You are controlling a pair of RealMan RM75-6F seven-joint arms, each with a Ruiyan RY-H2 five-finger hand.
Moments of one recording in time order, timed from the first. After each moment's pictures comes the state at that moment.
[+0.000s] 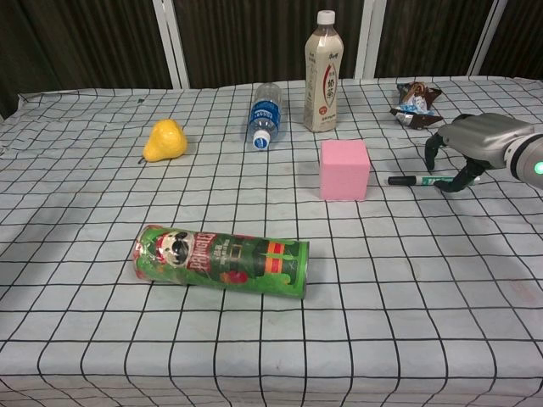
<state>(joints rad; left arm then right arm) -0.15 -1.13 0.00 -1.57 1.59 1.46 -0.01 0.72 -1.68 0.17 -0.92 -1.10 0.81 -0.38</state>
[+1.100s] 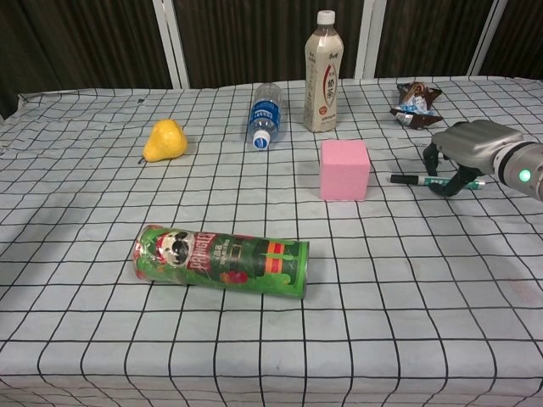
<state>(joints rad) -0.15 -1.11 0.00 -1.58 1.58 1.45 -0.04 0.74 -1.74 0.19 -0.86 -1.05 0.79 -0.45</state>
